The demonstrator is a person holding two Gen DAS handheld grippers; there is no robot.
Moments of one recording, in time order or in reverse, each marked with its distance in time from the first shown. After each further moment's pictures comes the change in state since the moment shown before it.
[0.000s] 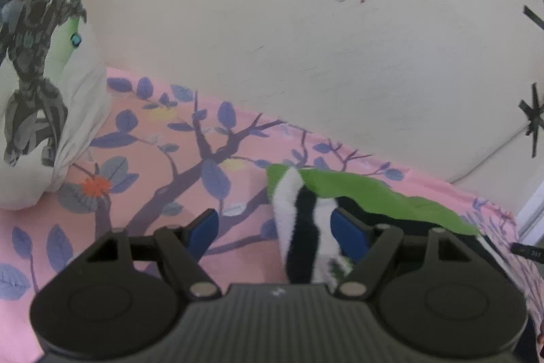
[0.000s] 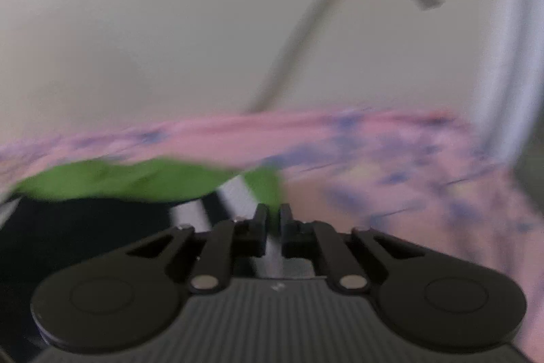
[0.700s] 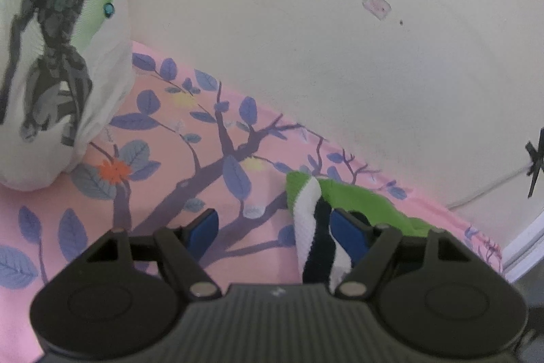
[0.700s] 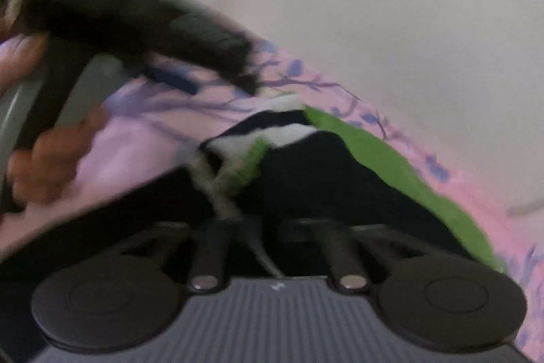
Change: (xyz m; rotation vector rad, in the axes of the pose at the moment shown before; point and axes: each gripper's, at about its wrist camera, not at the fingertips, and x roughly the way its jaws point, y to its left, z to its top) left arm -0.007 0.026 0.010 -0.161 0.007 -0.027; right arm -0.118 0.188 -0.022 -0.519 -0.002 0.688
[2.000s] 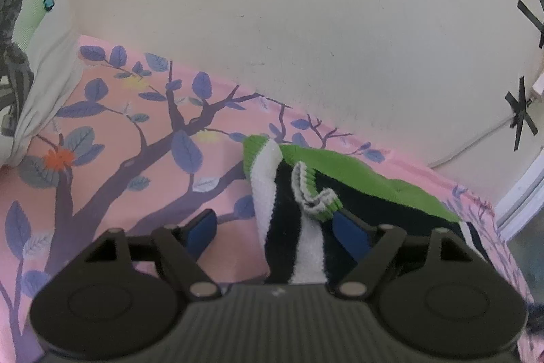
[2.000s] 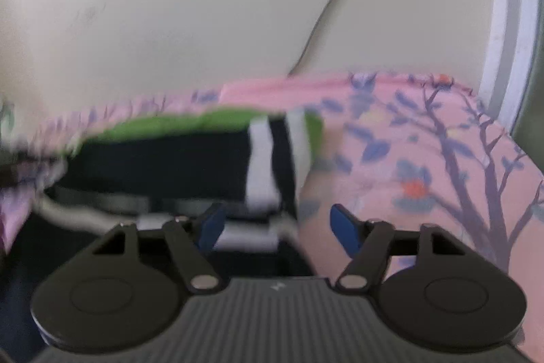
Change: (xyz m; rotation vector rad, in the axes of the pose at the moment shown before) left arm 0.021 -0.026 -0.018 0.129 0.070 -0.067; right arm -0.098 -0.144 -0.139 0.460 0.061 -0.403
